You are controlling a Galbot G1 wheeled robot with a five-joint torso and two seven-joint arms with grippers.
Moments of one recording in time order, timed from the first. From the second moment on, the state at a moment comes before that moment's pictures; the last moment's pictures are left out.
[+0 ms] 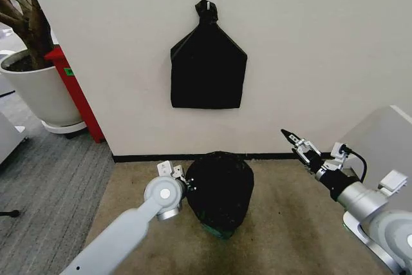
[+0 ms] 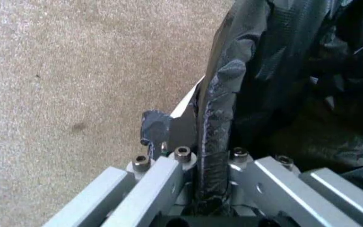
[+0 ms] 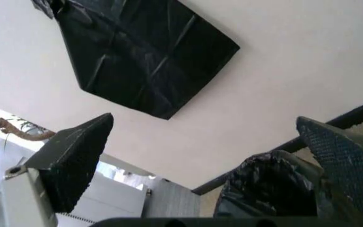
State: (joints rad) left arm 0.85 -1.07 0.13 -1.83 -1.55 0.47 -1.00; right arm -1.49 1.14 0.83 2.34 1.64 -0.50 0.24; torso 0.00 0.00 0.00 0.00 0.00
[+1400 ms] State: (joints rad) left arm 0.81 -0.97 0.12 -2.06 -1.60 0.47 -1.19; right arm -1.47 1.09 0.81 2.36 1.66 -0.47 0.28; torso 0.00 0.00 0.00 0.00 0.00
